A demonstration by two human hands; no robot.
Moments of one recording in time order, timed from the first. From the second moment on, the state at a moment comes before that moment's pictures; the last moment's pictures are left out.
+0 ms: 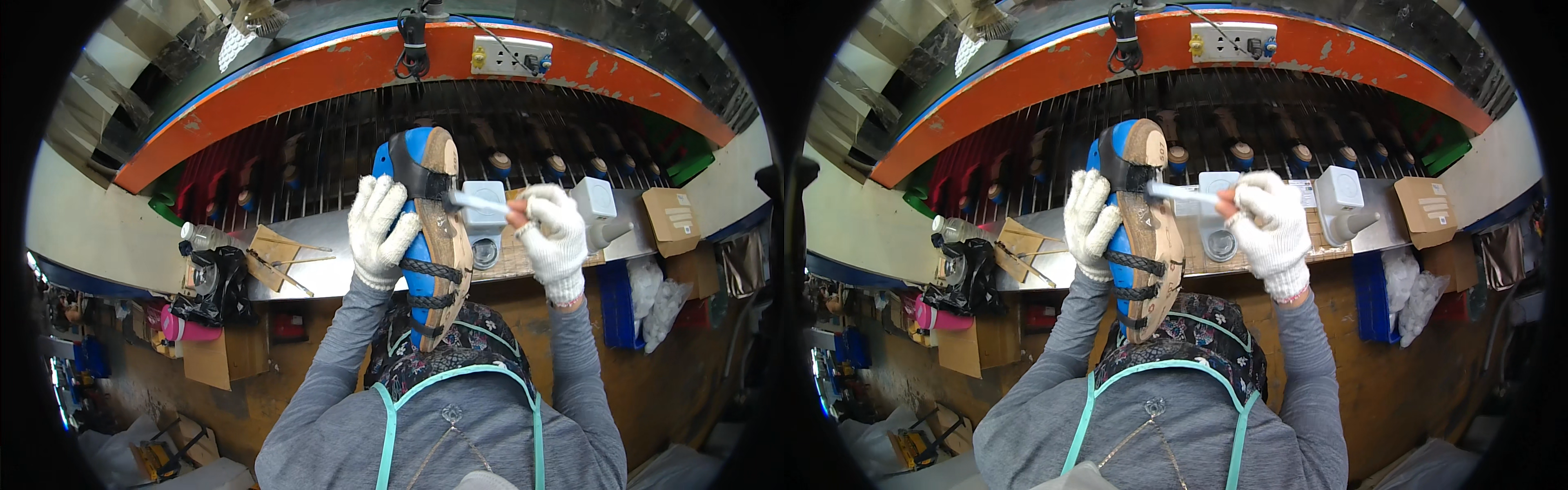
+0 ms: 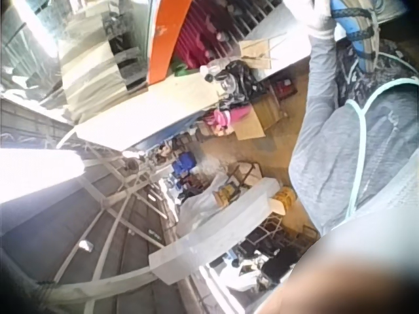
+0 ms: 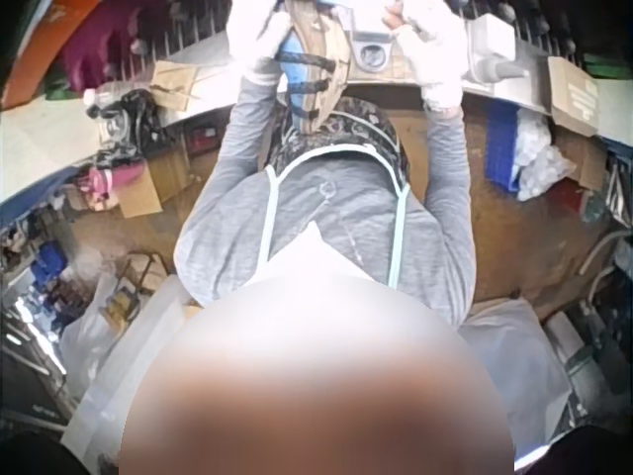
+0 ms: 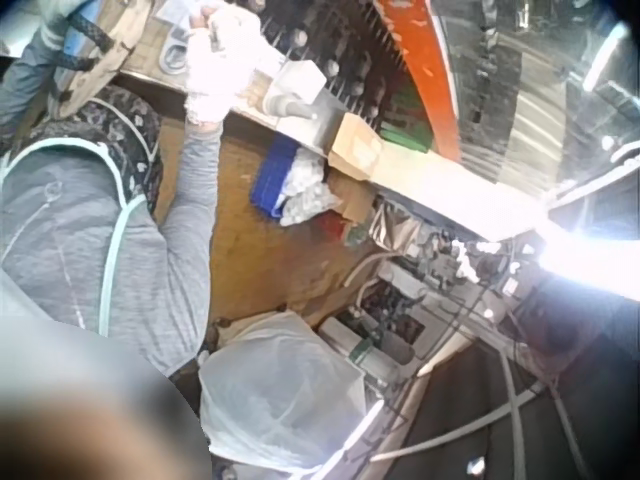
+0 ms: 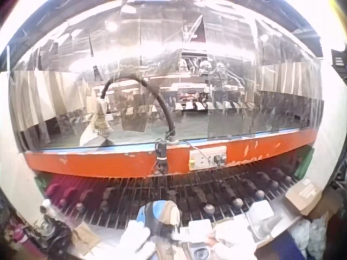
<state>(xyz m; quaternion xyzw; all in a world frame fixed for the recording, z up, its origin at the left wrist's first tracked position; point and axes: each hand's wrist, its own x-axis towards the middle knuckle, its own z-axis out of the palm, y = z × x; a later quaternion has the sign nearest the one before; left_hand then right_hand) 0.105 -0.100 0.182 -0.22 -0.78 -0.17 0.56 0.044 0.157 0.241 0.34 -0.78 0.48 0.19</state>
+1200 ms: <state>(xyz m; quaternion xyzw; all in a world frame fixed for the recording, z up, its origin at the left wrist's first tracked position) 0.095 -0.118 0.190 -0.20 -0.80 -0.09 0.56 0.039 0.146 0.240 0.34 -0.81 0.46 0.13</state>
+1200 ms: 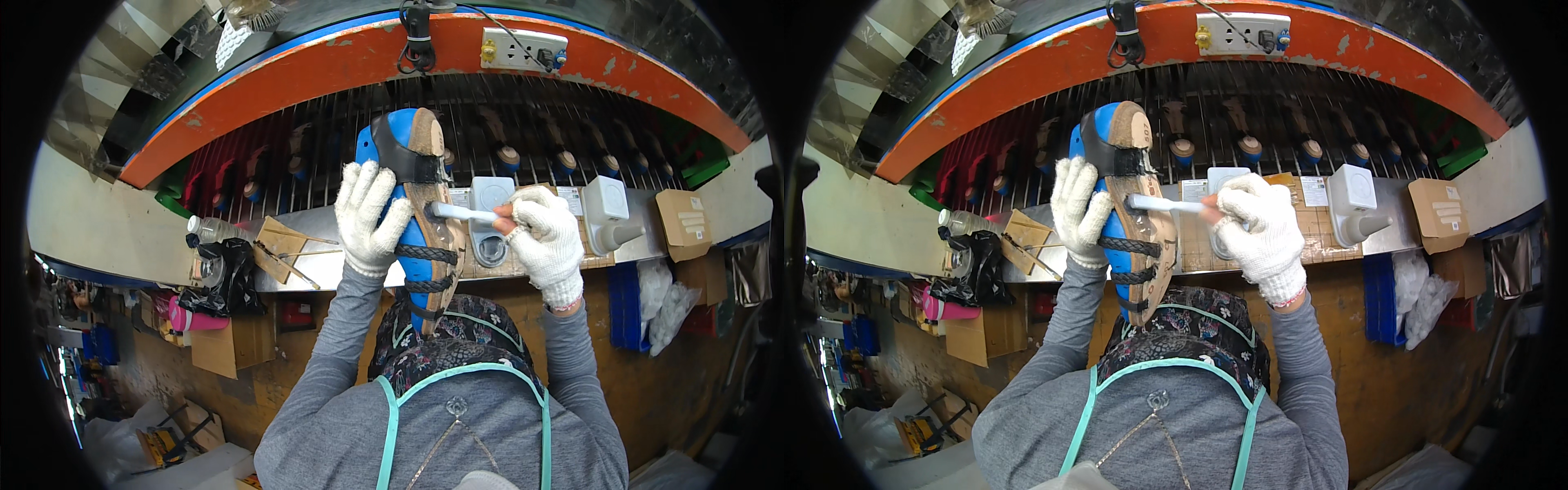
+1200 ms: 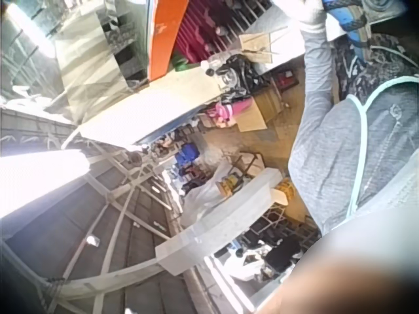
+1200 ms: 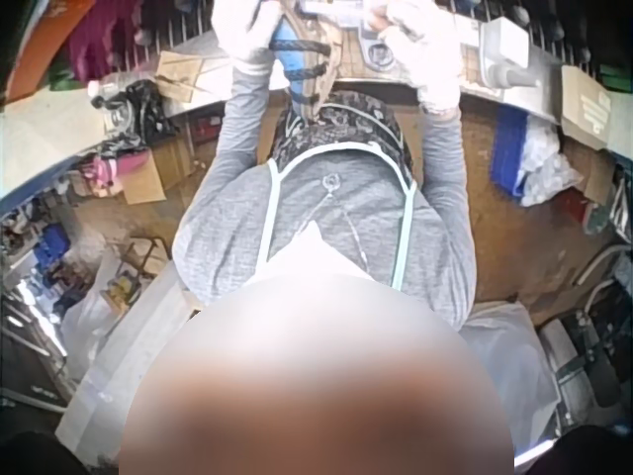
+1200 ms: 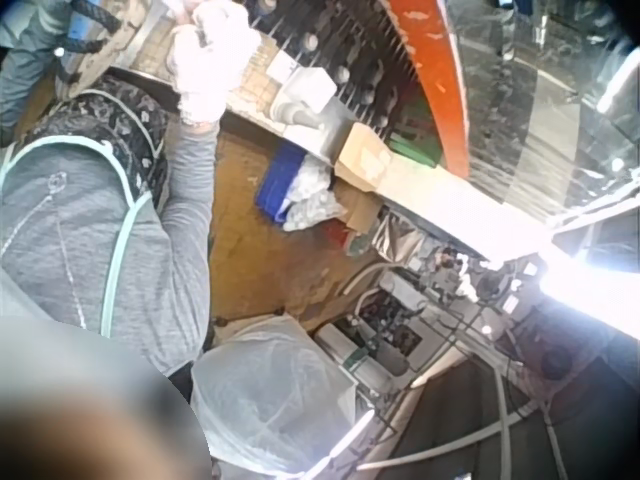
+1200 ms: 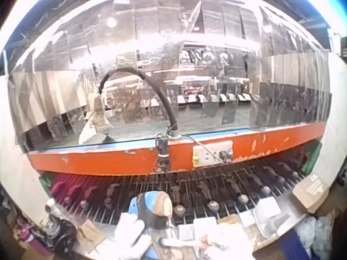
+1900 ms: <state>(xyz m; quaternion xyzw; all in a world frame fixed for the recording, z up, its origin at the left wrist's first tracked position) 0.069 -0.096 0.157 -0.10 -0.78 -0.12 0.61 0.069 0.143 0.189 0.10 -0.75 0.65 -0.05</state>
